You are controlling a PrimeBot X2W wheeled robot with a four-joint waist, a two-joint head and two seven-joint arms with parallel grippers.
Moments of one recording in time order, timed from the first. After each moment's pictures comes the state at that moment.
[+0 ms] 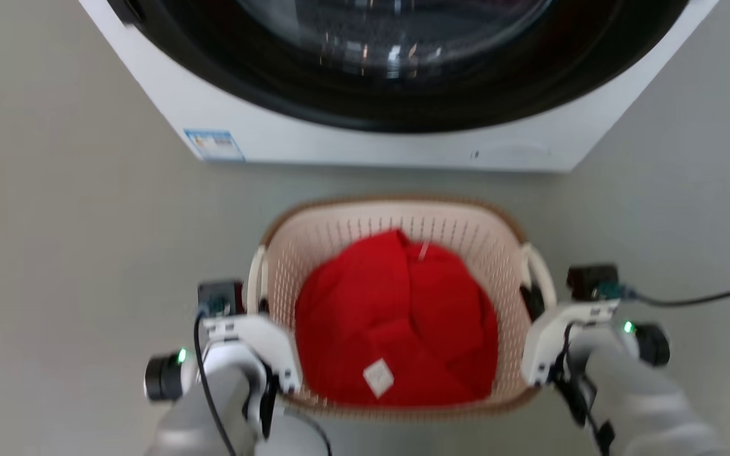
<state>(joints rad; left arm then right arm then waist) -0.63 0.03 -0.71 1.13 -0.84 0.19 -0.25 -0.73 -0.08 0.89 1.30 0.92 0.11 -0.24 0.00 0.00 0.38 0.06</state>
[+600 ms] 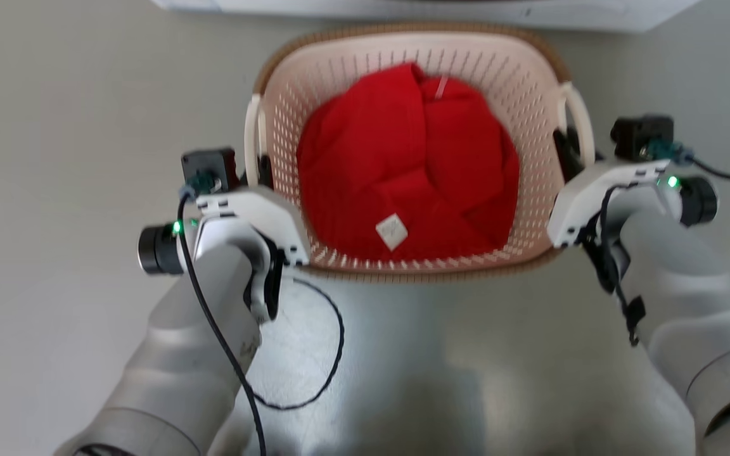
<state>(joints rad) -0.86 0.03 -0.58 1.02 -0.73 0.21 -0.25 -1.02 -0.13 0.64 1.30 0.65 0.12 -0.25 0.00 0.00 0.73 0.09</state>
